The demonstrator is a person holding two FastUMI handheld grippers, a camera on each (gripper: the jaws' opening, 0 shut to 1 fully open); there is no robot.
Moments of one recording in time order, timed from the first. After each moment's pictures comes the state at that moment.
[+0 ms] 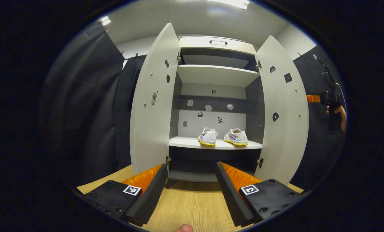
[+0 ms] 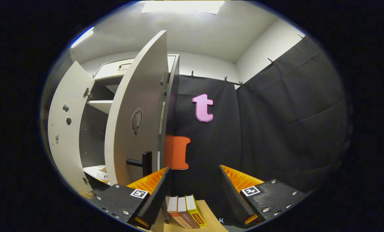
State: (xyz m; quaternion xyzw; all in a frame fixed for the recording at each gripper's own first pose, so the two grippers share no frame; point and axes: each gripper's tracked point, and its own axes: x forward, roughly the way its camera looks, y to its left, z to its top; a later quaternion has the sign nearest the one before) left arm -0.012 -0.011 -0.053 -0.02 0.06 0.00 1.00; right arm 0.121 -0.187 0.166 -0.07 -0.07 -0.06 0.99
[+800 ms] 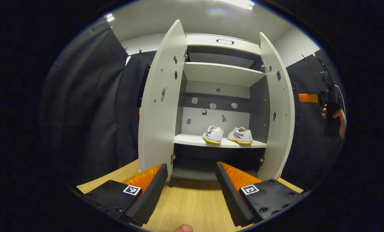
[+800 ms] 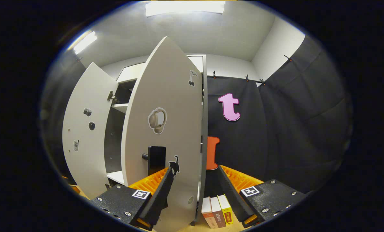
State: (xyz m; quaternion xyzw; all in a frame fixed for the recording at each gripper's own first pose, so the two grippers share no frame) left arm -0.006 0.019 -0.058 -0.03 0.07 0.00 1.00; right arm 0.131 -0.063 0.142 -0.06 -0.07 0.04 1.00
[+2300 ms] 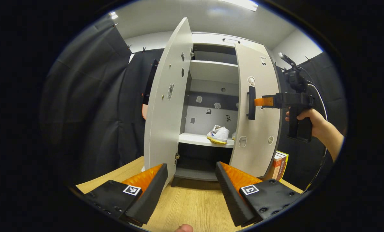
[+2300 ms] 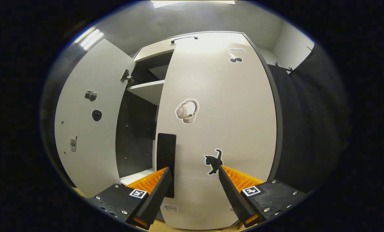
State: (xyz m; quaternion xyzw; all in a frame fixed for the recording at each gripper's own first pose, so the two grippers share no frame) left arm -0.001 0.033 -0.063 -0.04 0.08 0.01 1.00; right arm 0.250 0.079 0.089 -0.05 -0.01 0.12 0.99
